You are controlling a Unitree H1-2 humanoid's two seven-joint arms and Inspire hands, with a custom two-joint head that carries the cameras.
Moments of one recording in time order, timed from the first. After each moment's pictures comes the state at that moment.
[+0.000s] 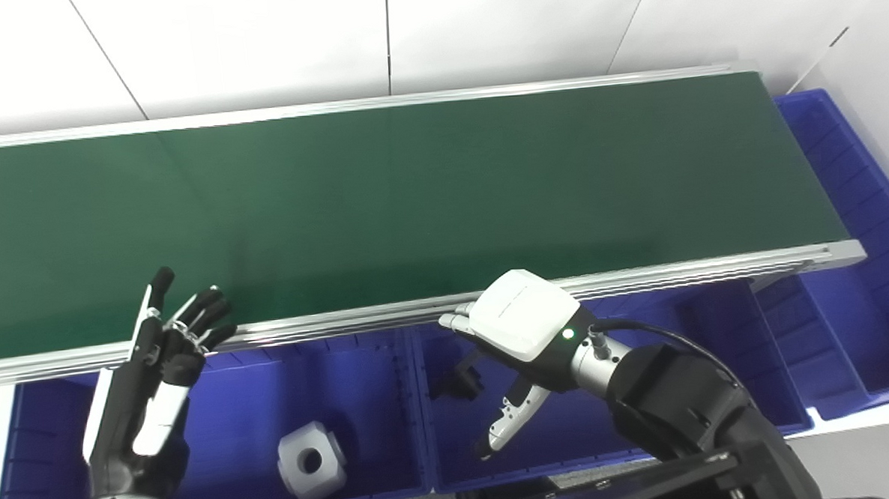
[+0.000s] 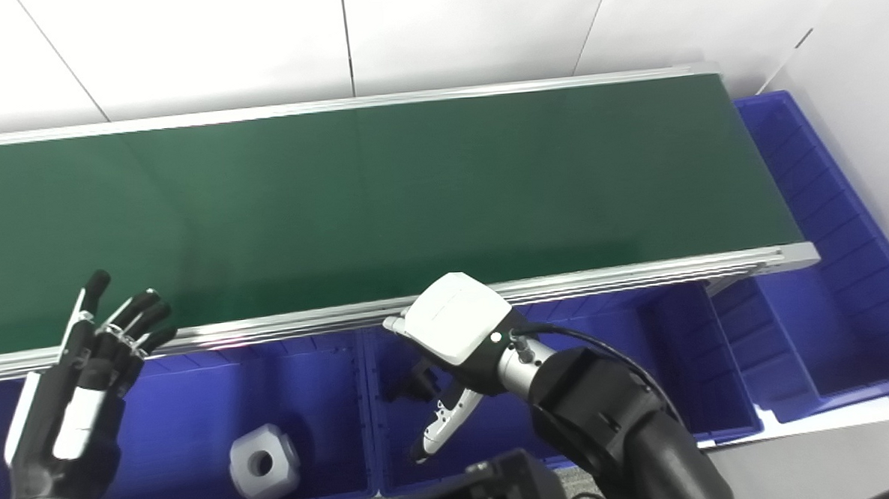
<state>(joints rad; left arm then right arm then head) 0.44 0.15 -0.10 -0.44 -0.21 0.13 -0.18 0.31 -0.26 0.28 -0.71 -1.33 -0.16 0.87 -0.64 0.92</state>
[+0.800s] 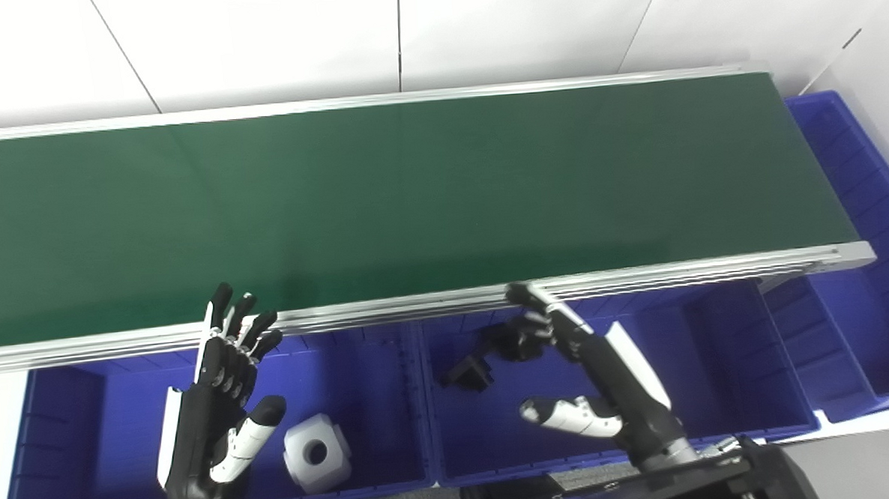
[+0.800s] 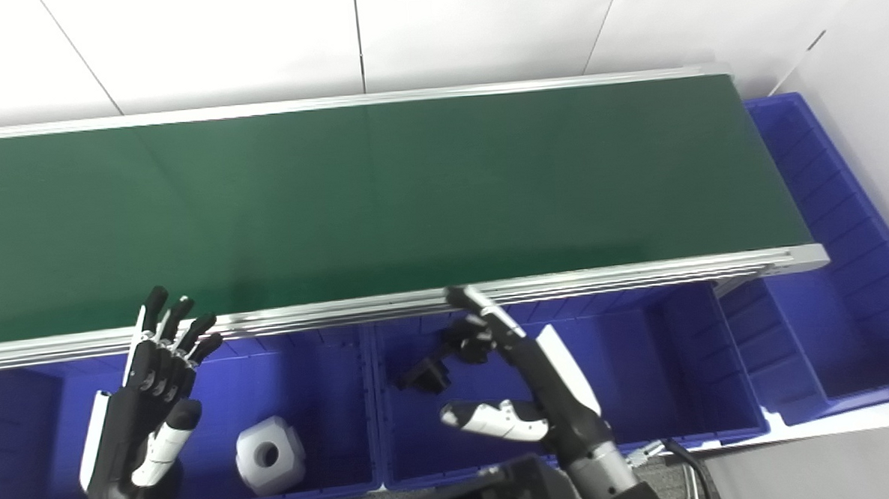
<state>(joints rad) 0.53 0.04 -0.19 -0.32 -0.01 -0.20 -0.15 0.71 0.00 0.03 -0.45 -0.18 -0.24 0.21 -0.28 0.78</state>
